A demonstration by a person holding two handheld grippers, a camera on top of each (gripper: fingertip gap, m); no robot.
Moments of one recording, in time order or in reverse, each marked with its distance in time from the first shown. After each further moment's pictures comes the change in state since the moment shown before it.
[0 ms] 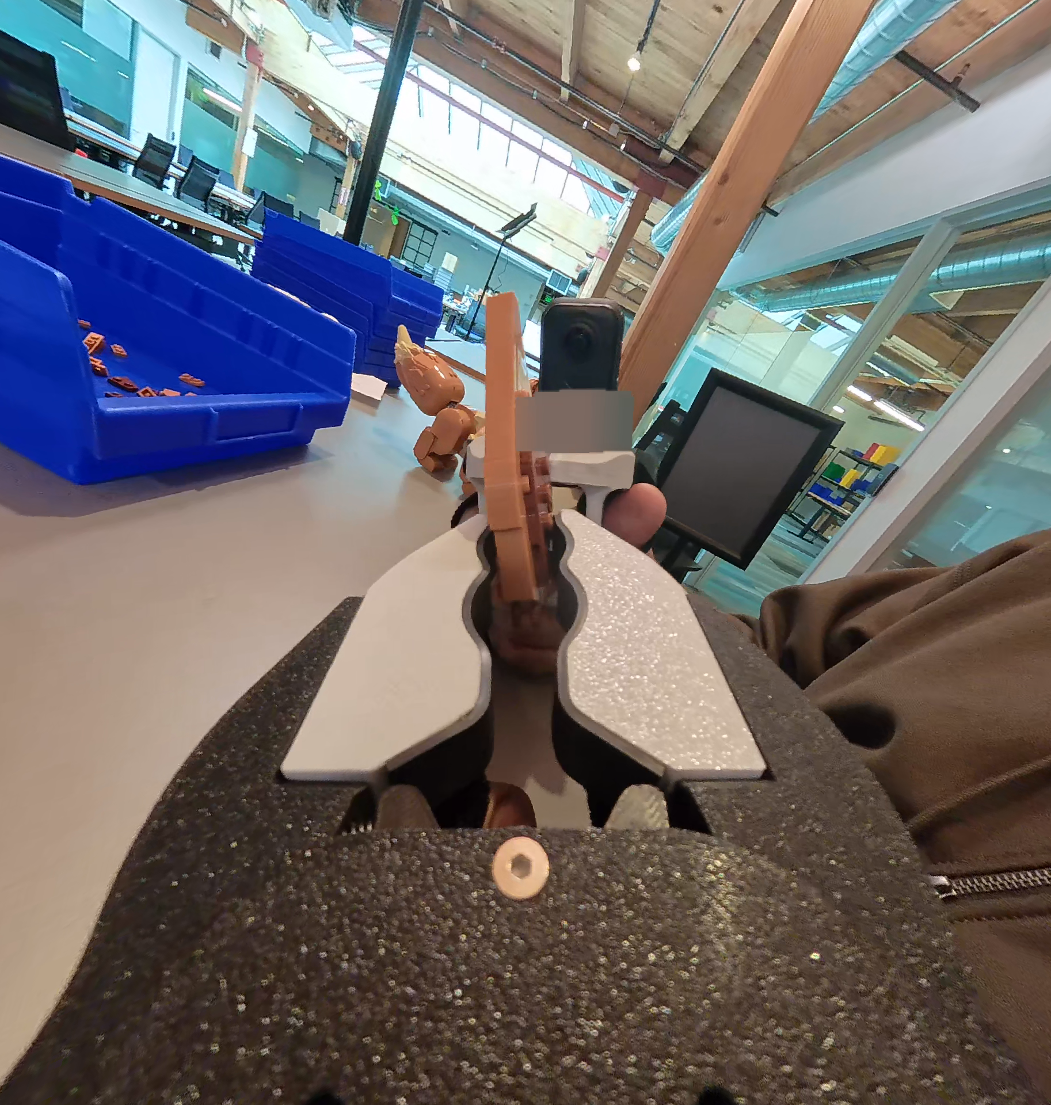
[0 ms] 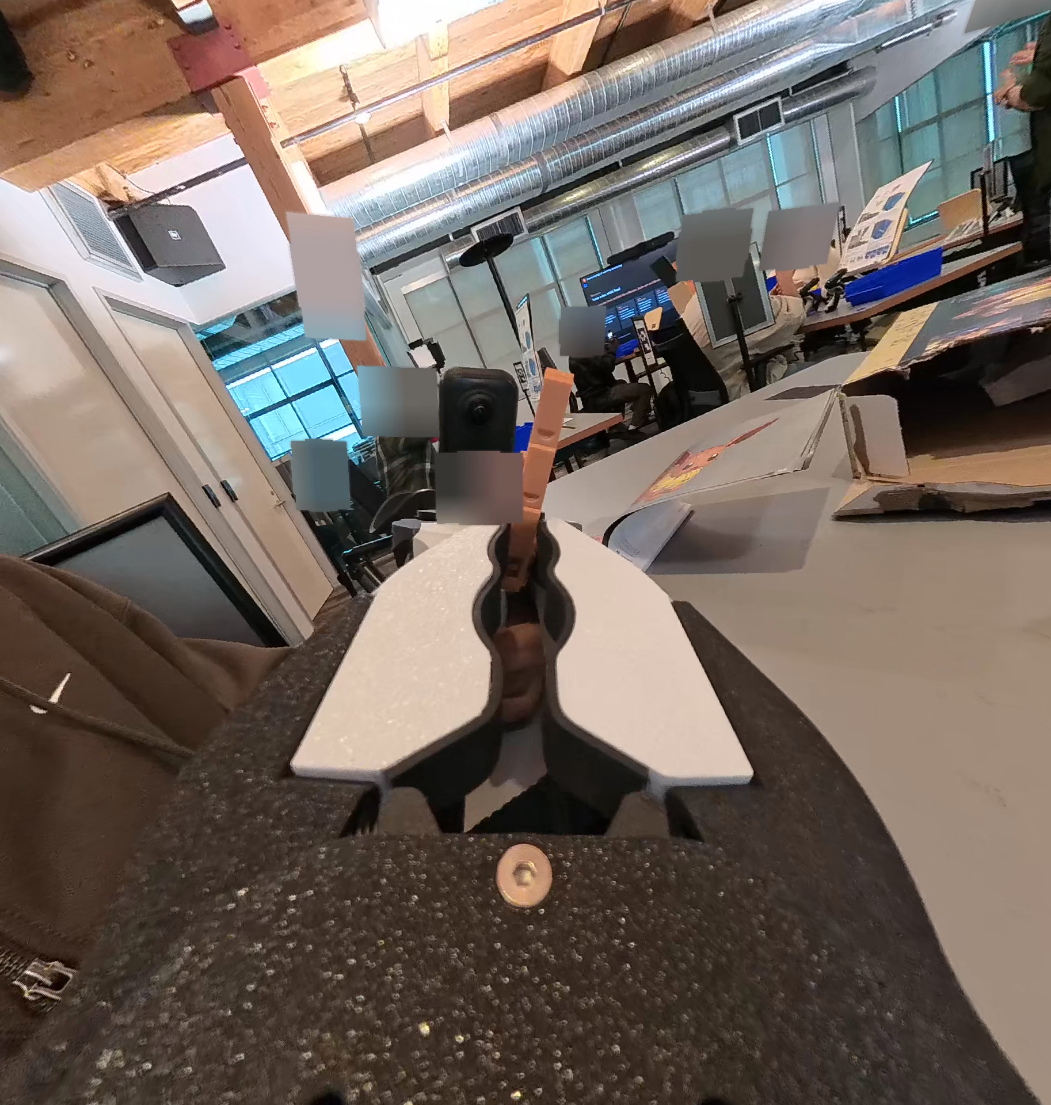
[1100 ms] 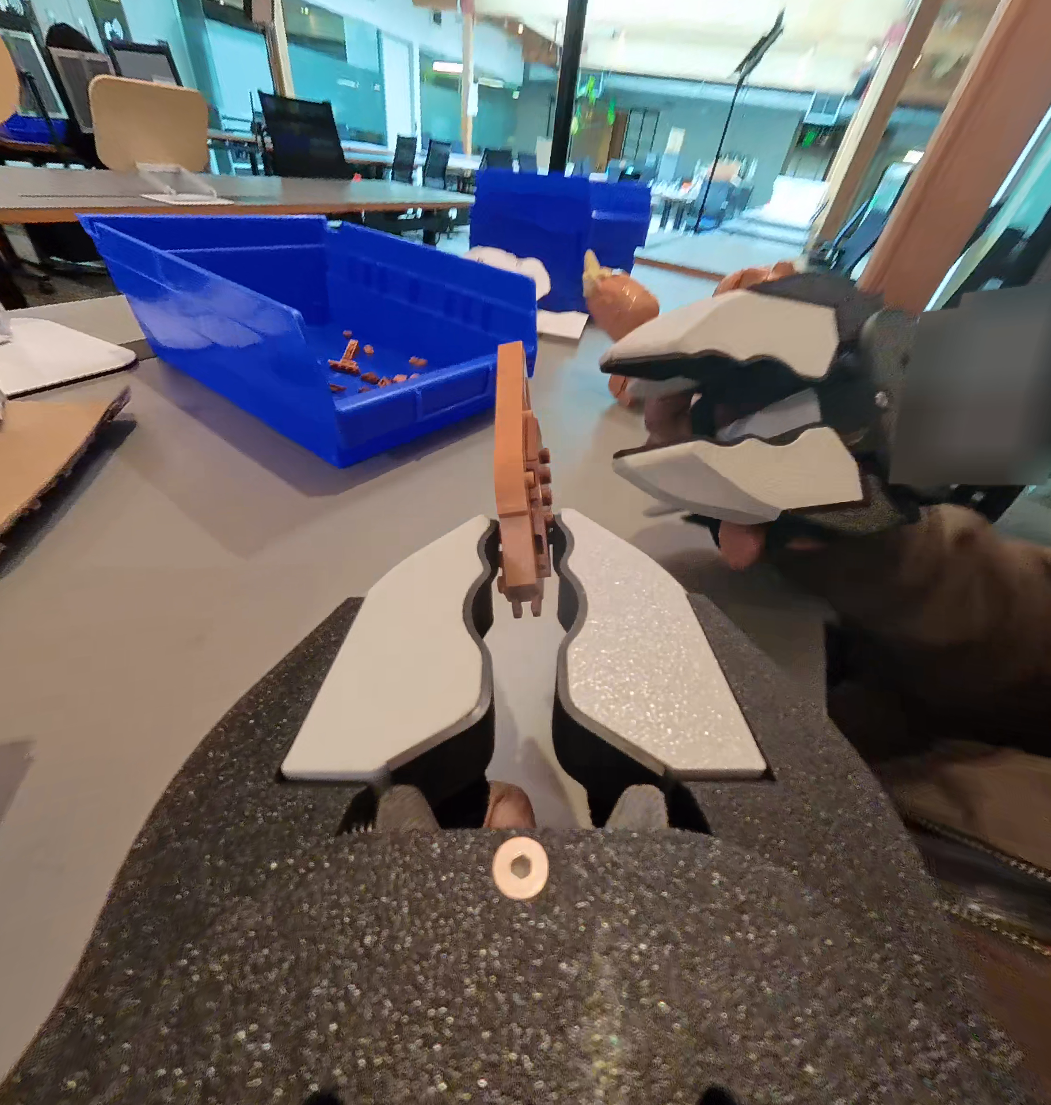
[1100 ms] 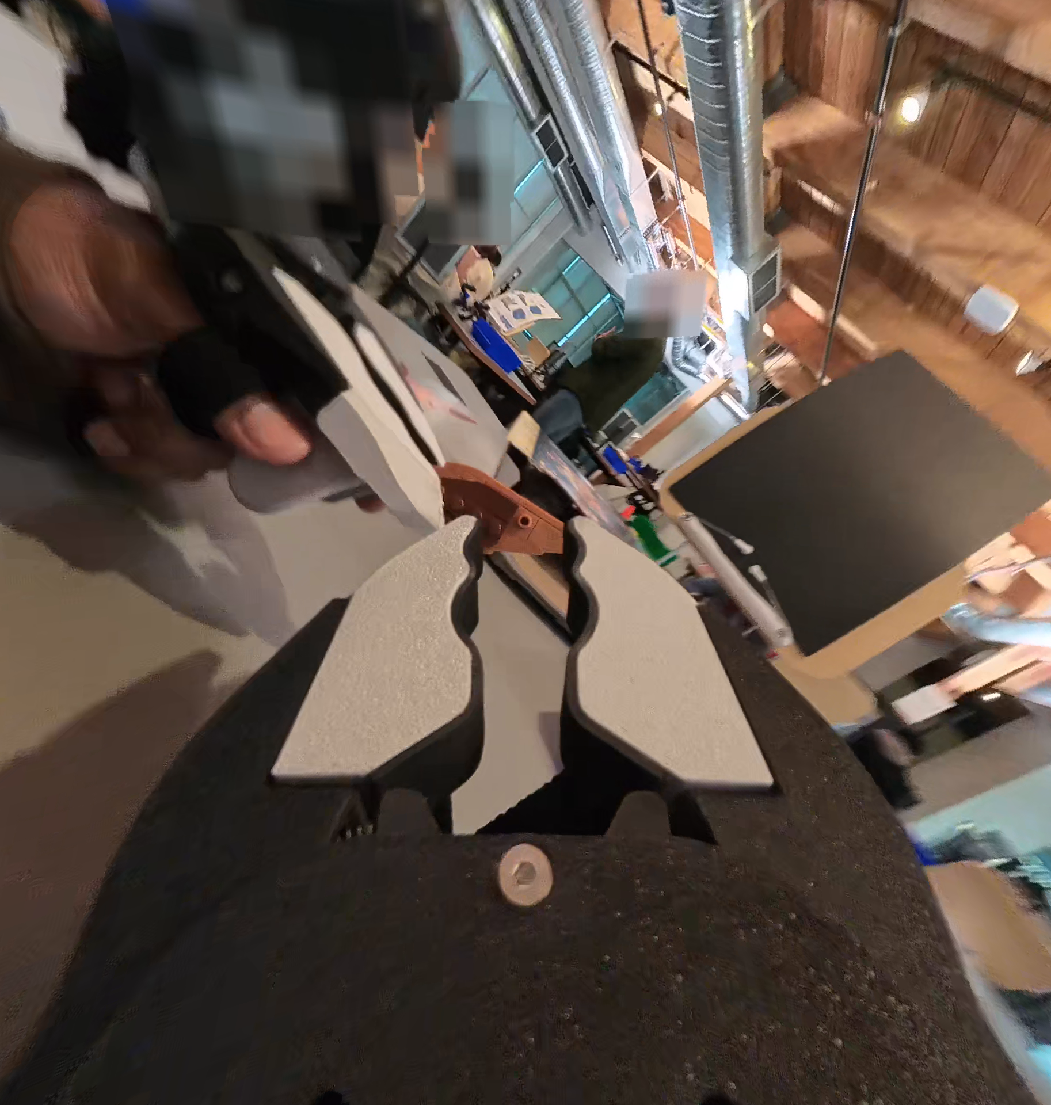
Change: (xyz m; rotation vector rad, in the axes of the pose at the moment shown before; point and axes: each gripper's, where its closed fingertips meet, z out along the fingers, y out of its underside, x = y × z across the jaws) left arm -0.037 0.008 -0.008 -0.151 -0.396 0.322; right arm 0.012 -0.001 -0.015 -0.239 0.475 -1.258
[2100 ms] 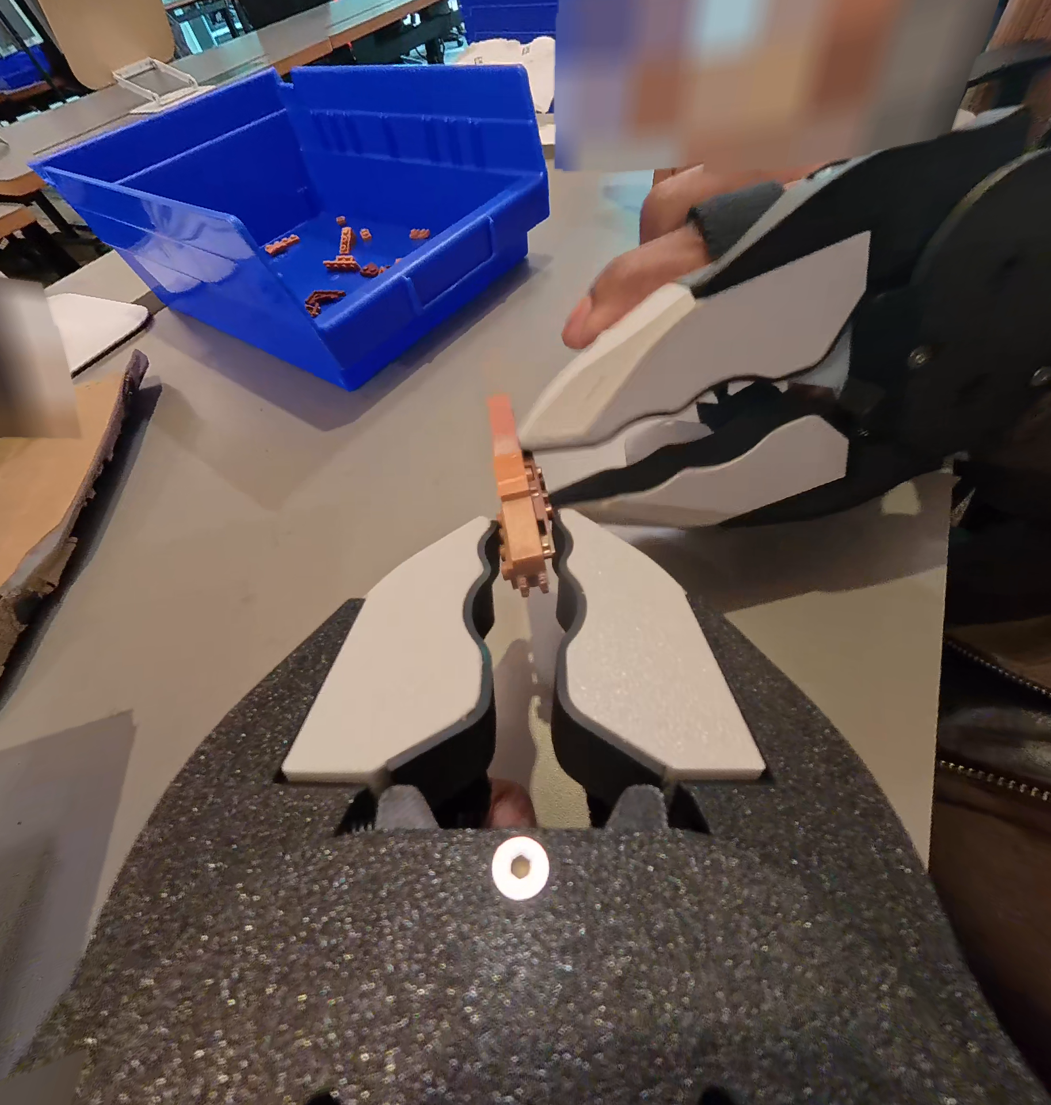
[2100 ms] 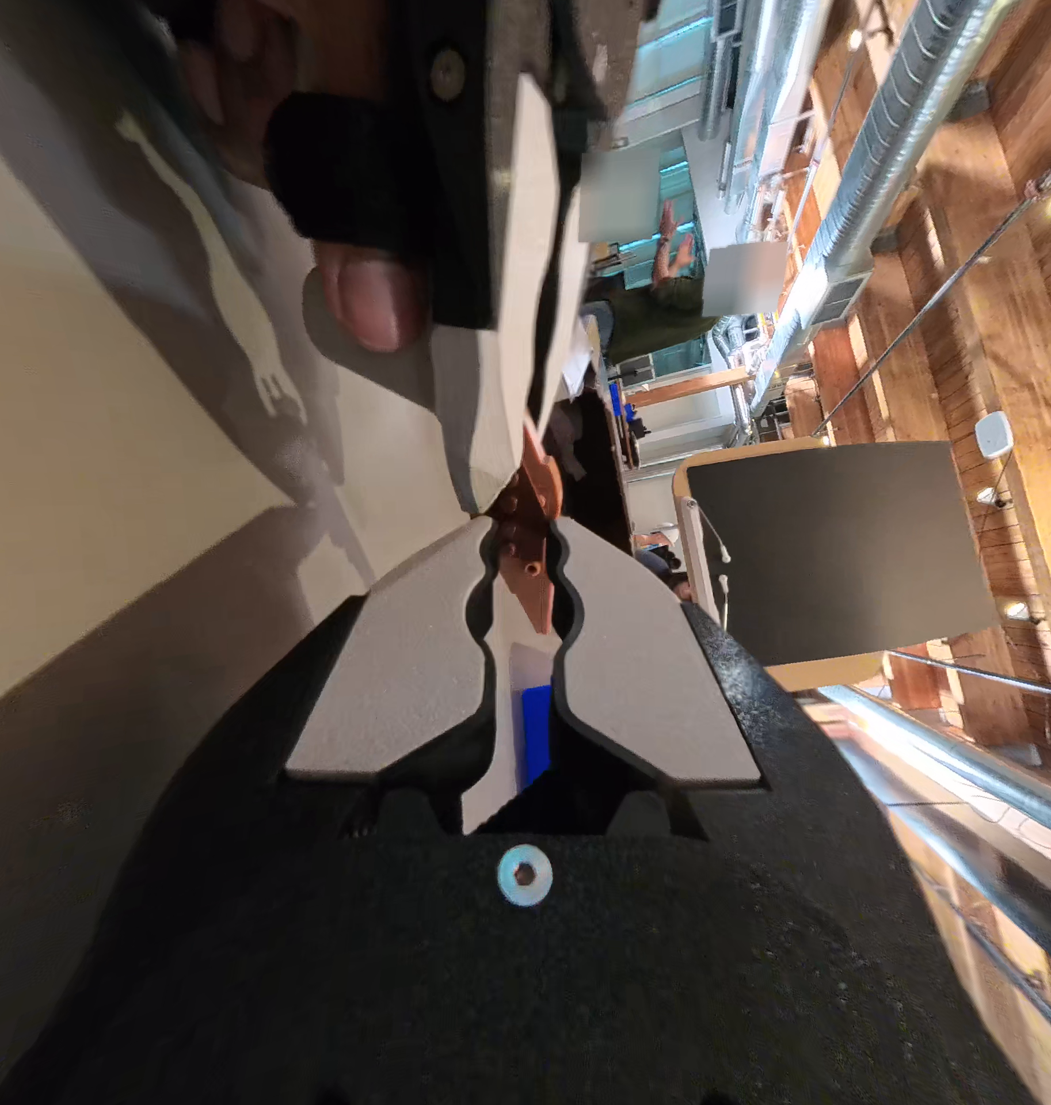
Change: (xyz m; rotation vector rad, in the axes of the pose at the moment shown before) left arm -0.001 0.036 0.007 -0.260 -0.076 0.247; right arm -0.044 0.044 0.009 -0.212 -0.131 -0.462
